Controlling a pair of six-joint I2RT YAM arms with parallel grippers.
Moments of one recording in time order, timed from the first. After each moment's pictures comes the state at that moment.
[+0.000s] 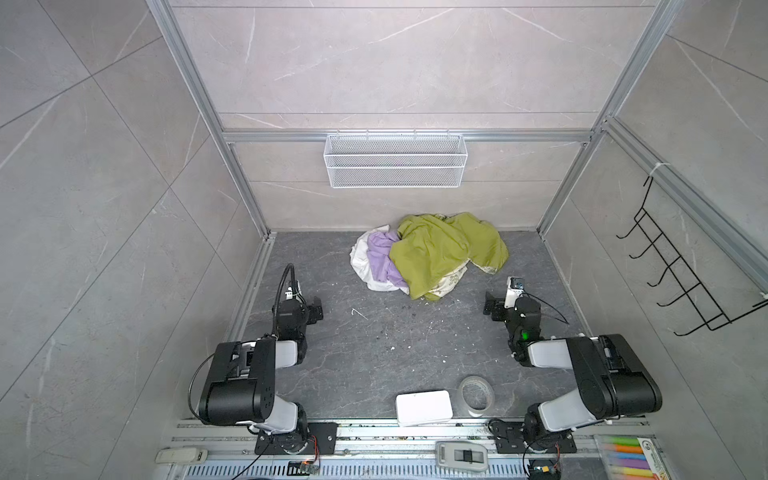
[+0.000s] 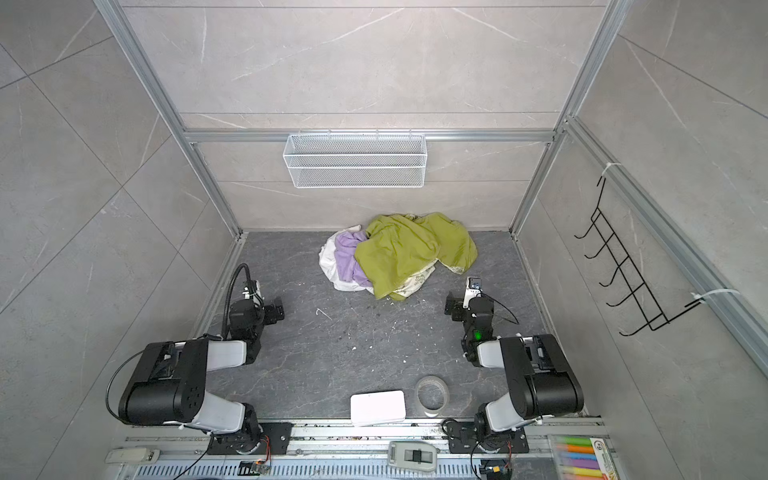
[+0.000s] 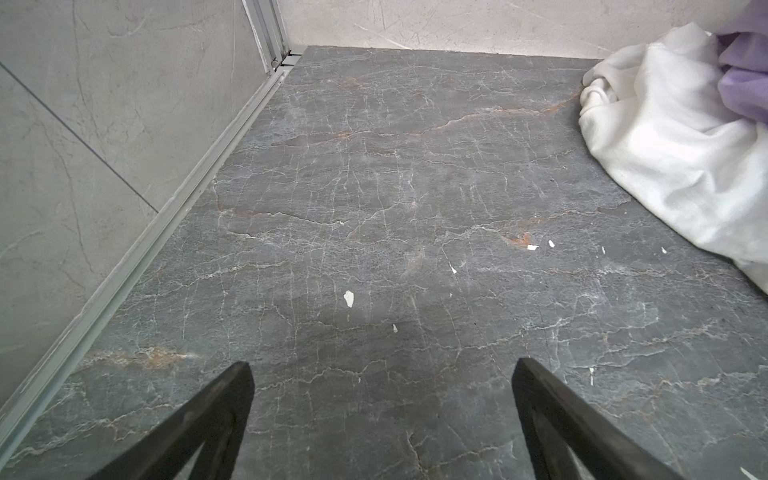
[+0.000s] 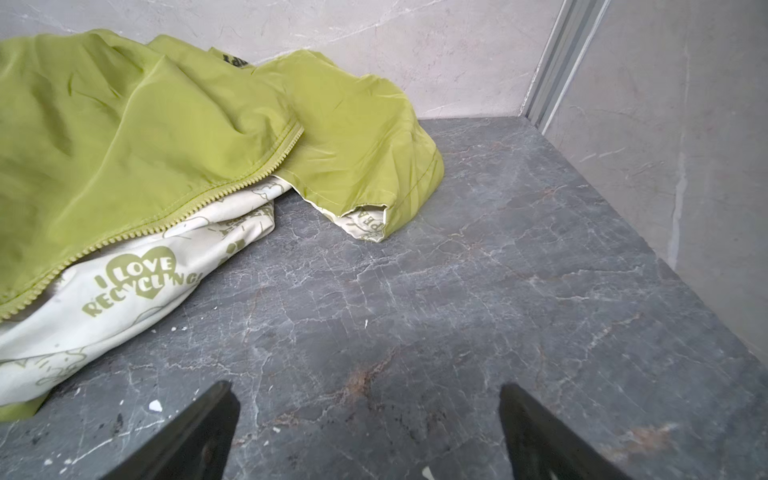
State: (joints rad) left arm 0.03 1.49 0.36 0.68 -0.12 -0.02; right arm 0.07 1.52 0.34 0.82 0.13 0.03
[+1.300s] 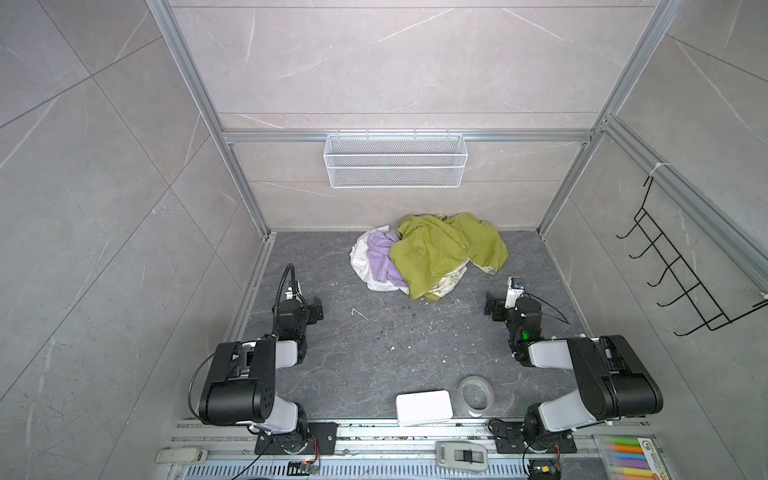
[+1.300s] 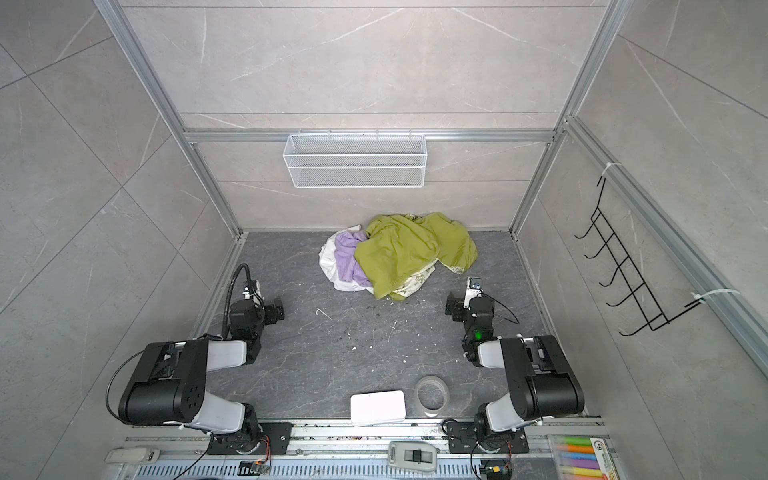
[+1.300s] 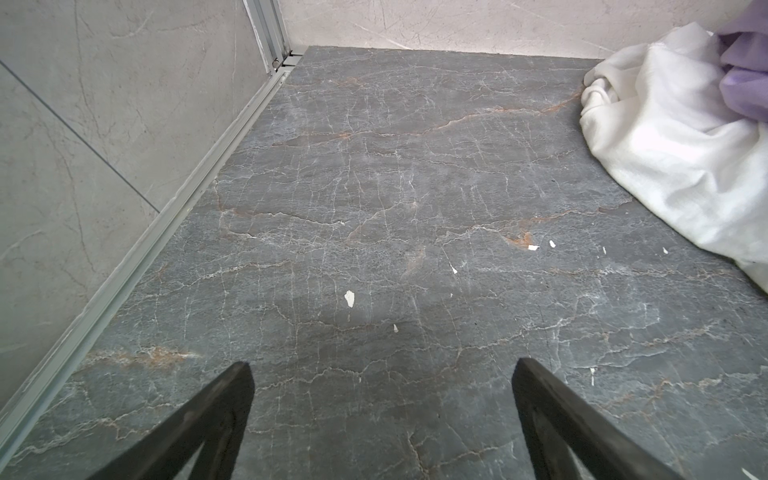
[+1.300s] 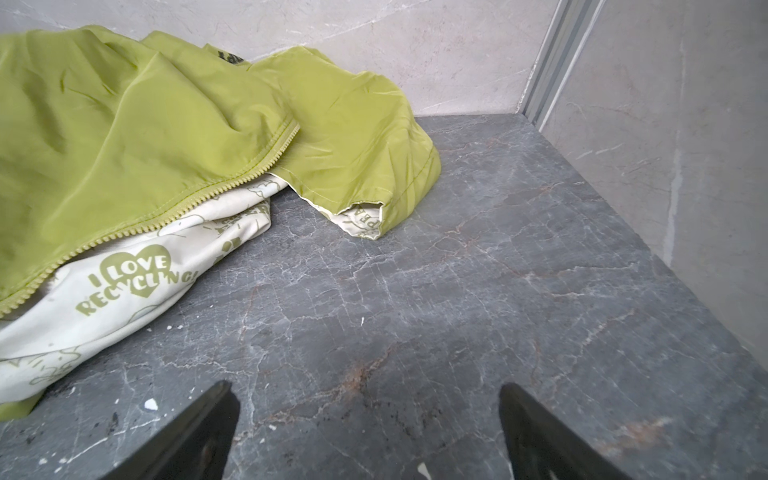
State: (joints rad) left arm 0.01 1.48 0.37 0.66 -0.15 -0.02; right arm 0.07 1.49 0.35 0.76 0.14 0.03
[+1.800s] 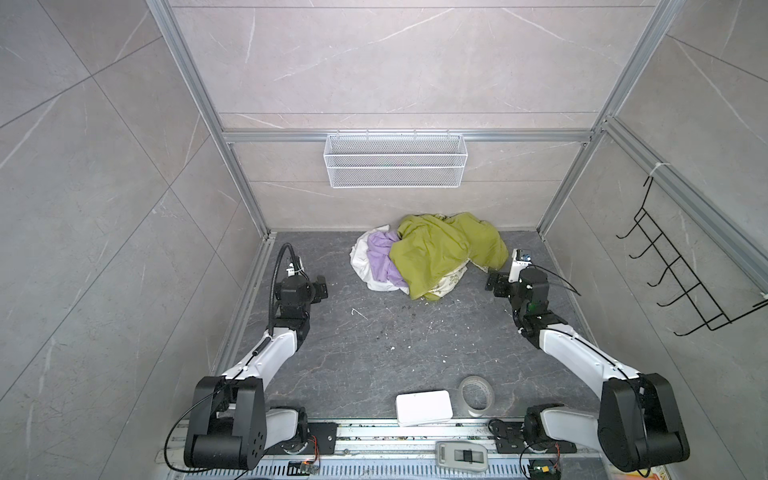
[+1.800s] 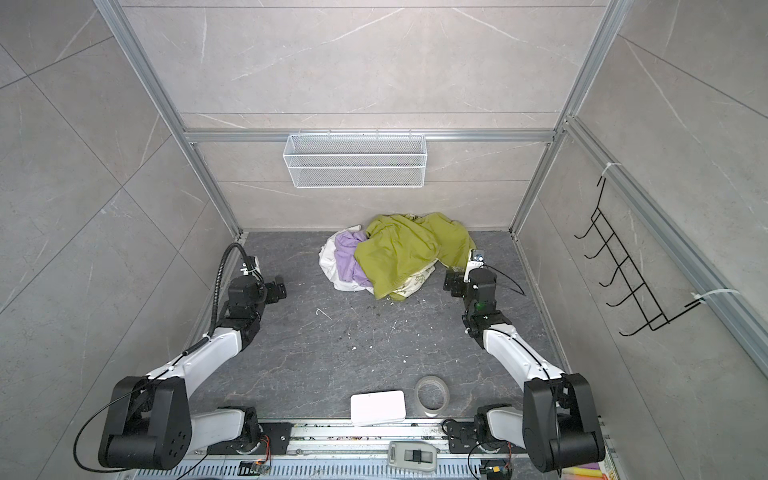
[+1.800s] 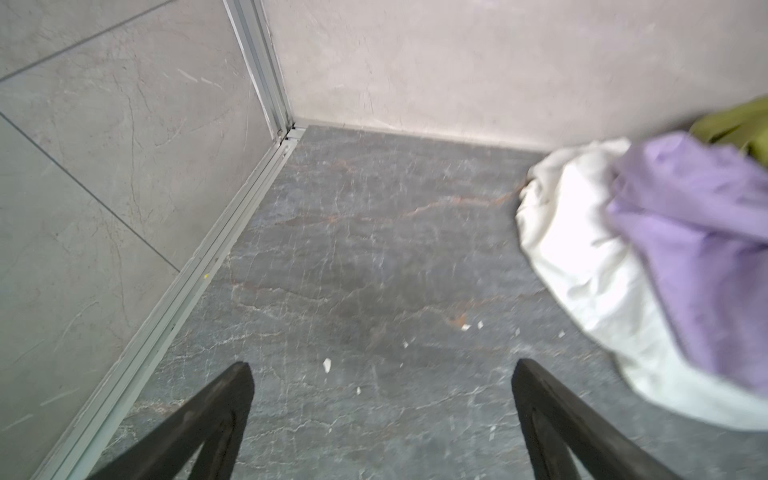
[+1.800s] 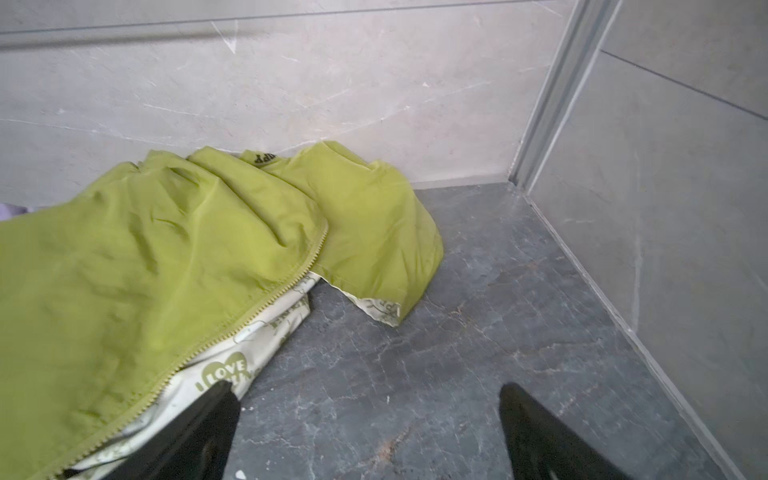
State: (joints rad) left arm -0.09 1.26 0.66 0.18 -0.23 -0.14; right arm 0.14 1.27 0.70 0.20 0.18 0.11
